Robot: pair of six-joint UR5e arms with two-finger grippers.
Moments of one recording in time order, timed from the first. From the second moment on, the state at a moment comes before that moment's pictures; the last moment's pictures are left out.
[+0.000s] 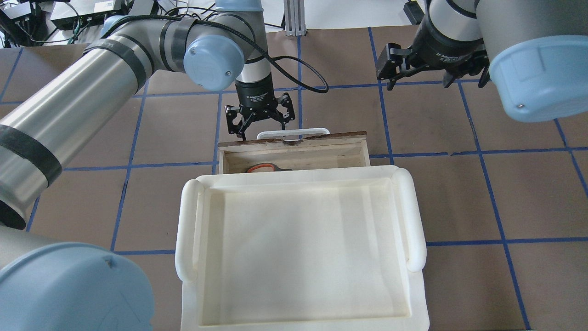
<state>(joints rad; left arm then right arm) -1.81 -2.08 -1.37 -1.59 1.48 -0.49 1.66 -1.62 1.62 -1.78 -1.61 0.10</state>
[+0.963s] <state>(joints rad) -1.82 -2.06 -1.40 -1.69 1.48 -0.49 1.66 -1.62 1.62 -1.78 -1.61 0.10</state>
